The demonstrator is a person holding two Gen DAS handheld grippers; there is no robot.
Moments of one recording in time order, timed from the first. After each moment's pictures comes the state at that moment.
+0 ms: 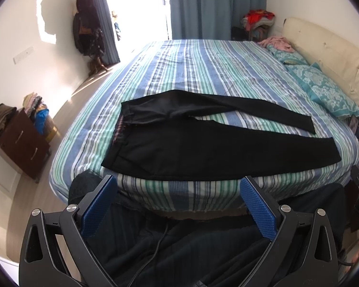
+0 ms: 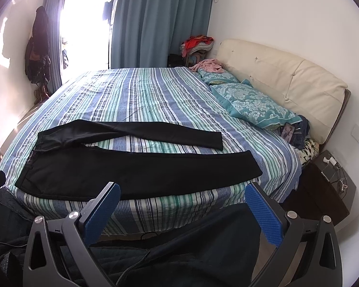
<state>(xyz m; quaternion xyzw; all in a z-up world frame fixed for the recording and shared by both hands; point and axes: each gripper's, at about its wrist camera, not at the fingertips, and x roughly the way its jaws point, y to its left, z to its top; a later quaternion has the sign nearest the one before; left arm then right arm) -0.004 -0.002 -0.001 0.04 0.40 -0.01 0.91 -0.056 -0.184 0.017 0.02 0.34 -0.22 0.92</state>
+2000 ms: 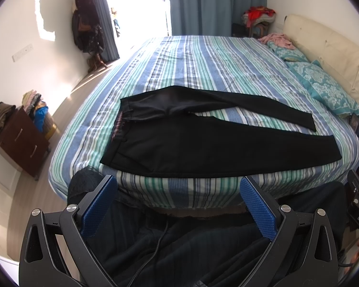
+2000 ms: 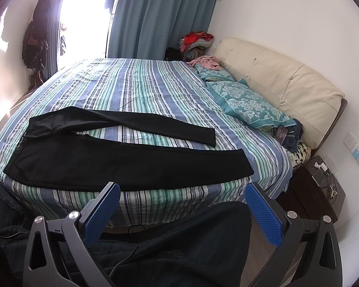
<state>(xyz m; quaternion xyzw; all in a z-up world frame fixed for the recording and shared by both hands) -0.006 0.001 -0.007 0.04 0.41 -0.01 0.91 -0.051 -0.179 0.008 -0.02 0.36 -0.23 0.90</state>
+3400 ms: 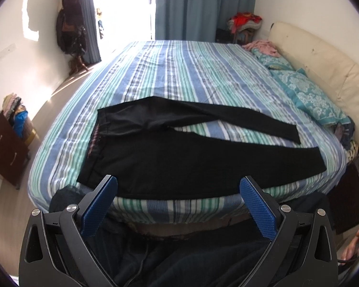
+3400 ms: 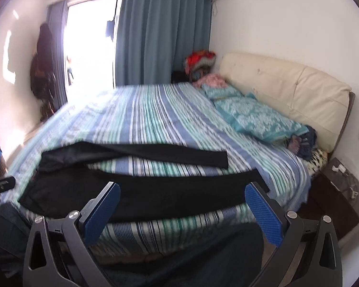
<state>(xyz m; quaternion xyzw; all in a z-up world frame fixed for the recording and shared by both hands) 0.045 -0.006 0.005 0.00 0.40 -0.08 0.91 -0.049 -0.215 0.032 0.04 0.23 -0.19 0.95</state>
